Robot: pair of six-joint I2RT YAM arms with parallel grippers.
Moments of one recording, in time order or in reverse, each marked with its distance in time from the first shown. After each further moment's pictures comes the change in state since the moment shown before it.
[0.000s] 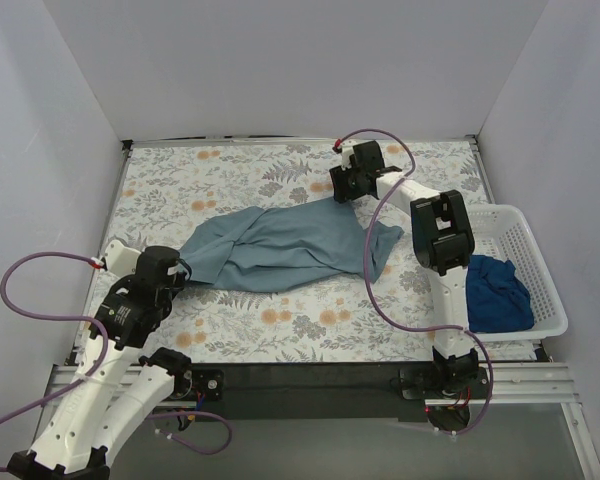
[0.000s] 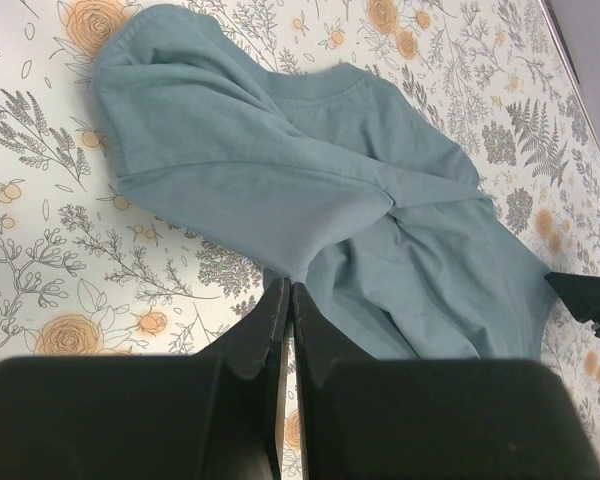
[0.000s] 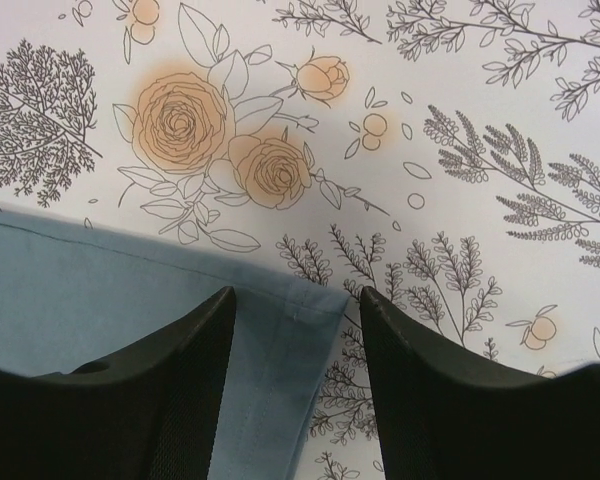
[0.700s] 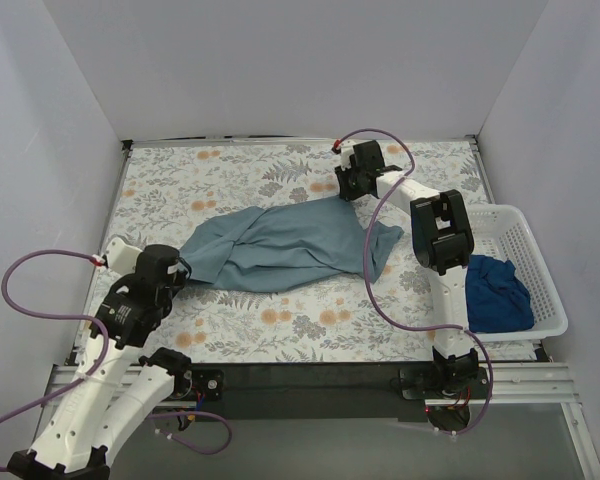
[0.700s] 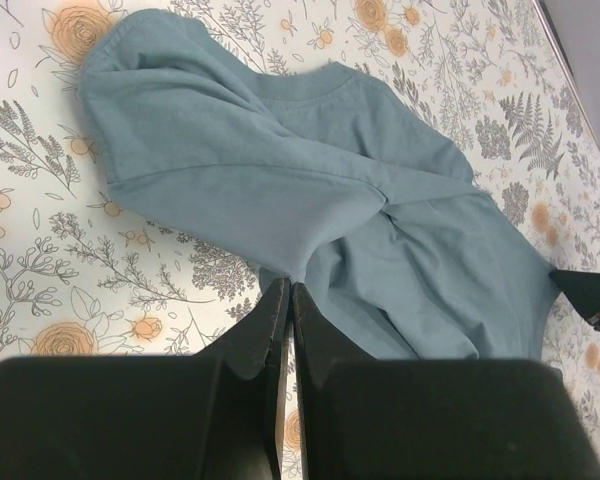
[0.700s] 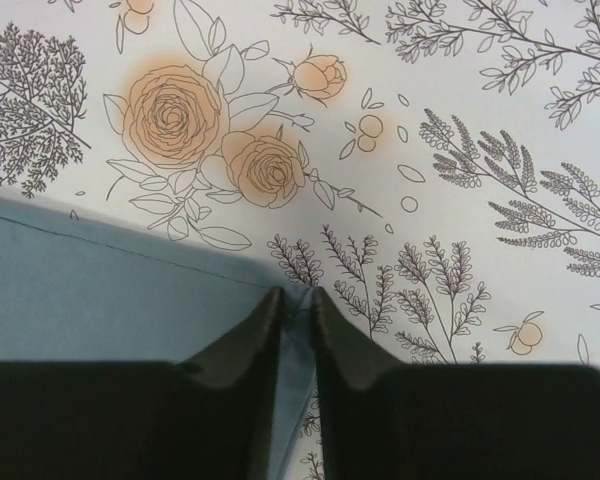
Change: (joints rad) left arm 0.000 0.003 0.000 0.023 0.009 0.022; right arm -0.001 0.018 0.029 -0.023 0.003 -0.049
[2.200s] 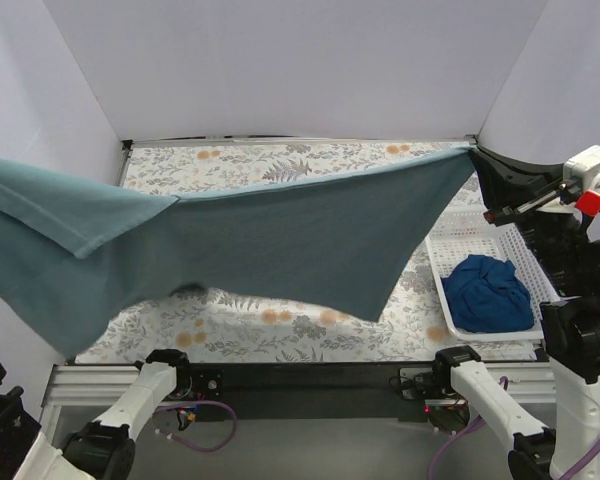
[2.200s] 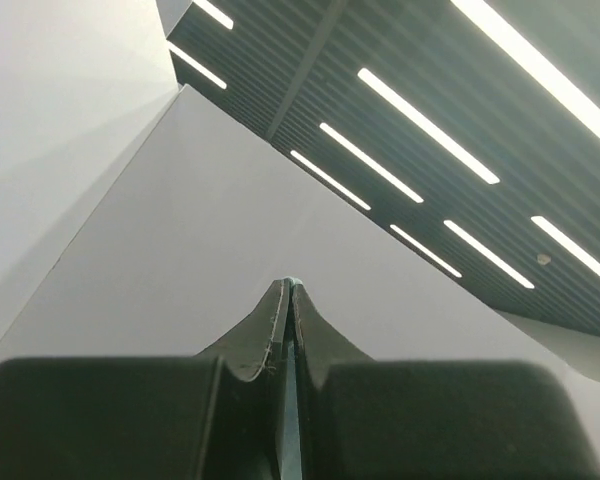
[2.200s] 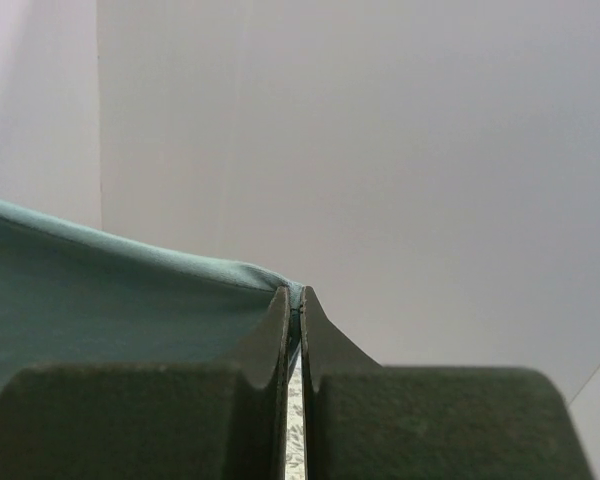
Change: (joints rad) left arm 0.272 0.193 1.269 0.539 0.188 0.650; right arm -0.116 -1.557 -0.240 -0.089 -0.115 0.055
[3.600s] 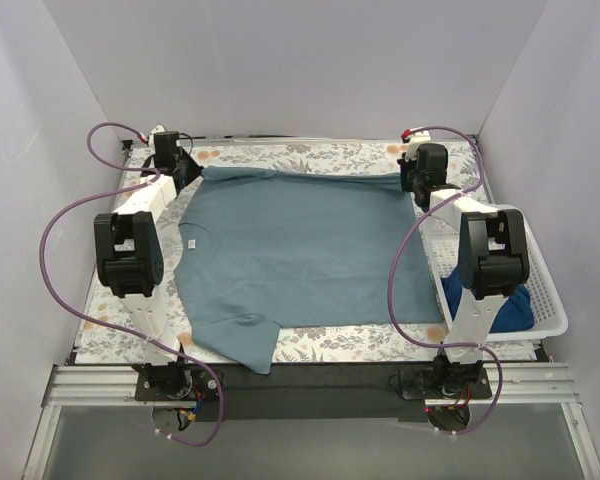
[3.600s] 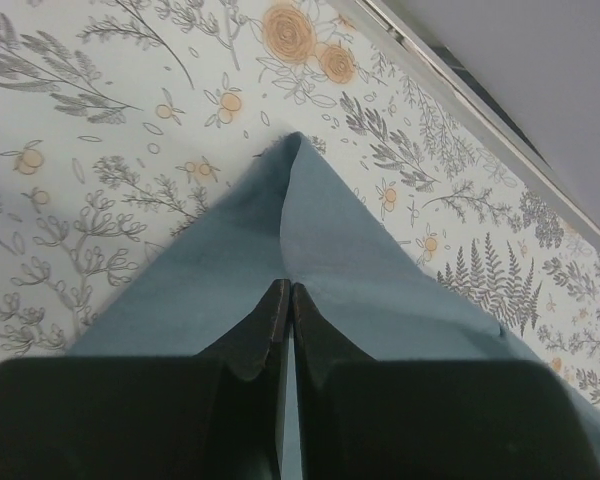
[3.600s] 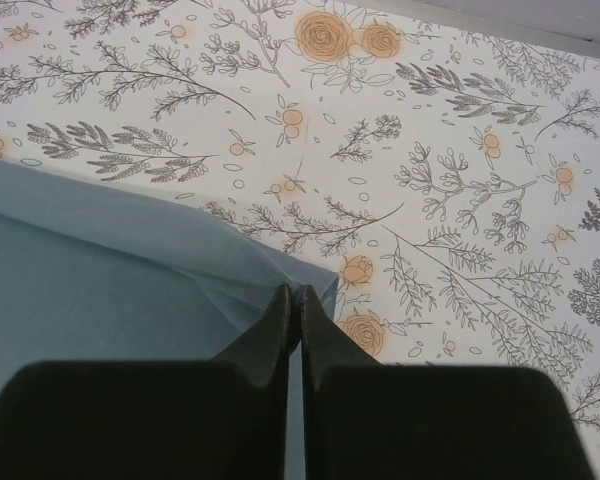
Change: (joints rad) left arm 0.118 1.158 -0.593 0.301 0.340 -0.141; right arm -0.125 1.180 -0.242 0.520 0.311 -0.066
